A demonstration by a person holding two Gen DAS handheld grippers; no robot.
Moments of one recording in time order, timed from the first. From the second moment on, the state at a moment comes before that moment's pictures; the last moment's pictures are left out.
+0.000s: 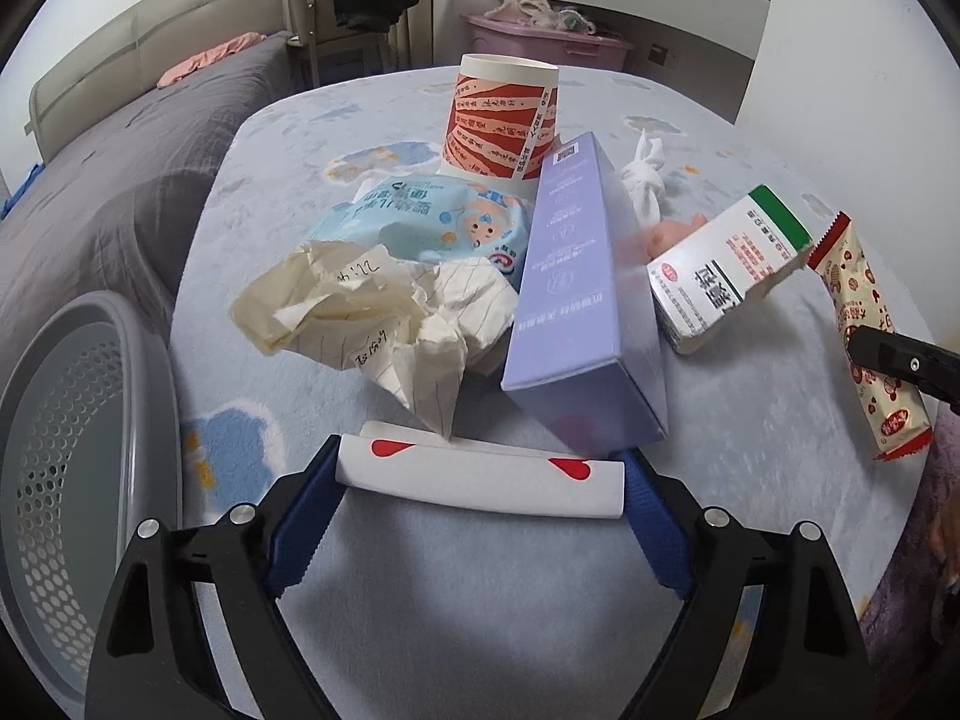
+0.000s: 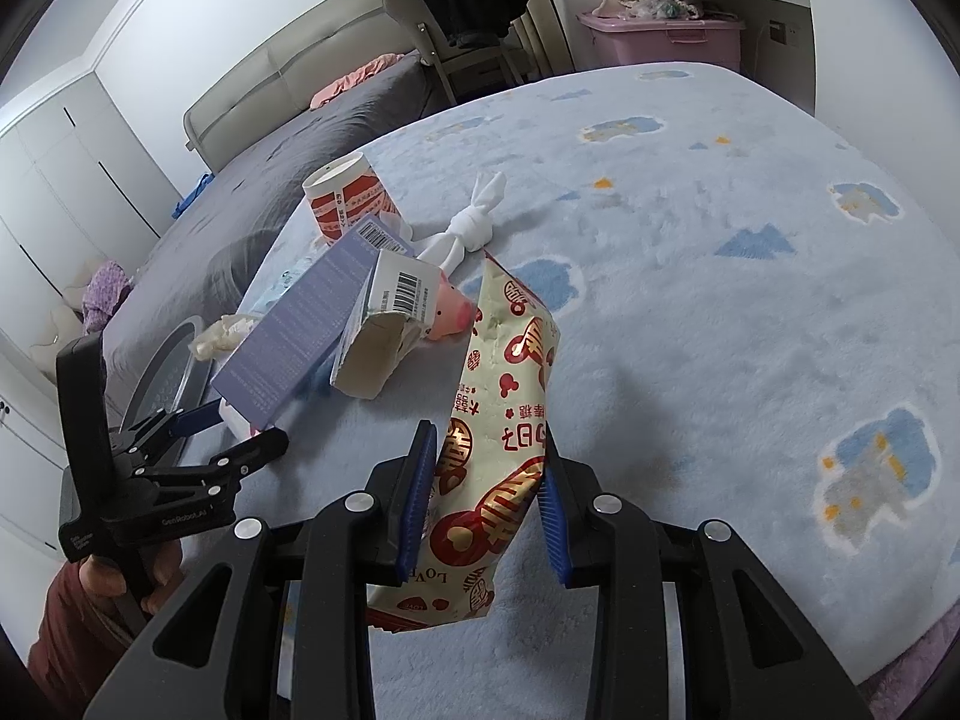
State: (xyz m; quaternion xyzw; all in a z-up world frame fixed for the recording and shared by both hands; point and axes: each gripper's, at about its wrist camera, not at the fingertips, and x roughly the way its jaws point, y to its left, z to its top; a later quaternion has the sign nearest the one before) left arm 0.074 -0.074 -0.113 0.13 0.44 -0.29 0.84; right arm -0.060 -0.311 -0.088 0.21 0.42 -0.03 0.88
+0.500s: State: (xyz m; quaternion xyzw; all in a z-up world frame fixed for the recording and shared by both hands) left arm 0.023 -0.008 -0.073 0.09 0.40 -0.23 0.88; right arm -0.066 -0.255 -0.065 0.16 0.42 0.02 0.89
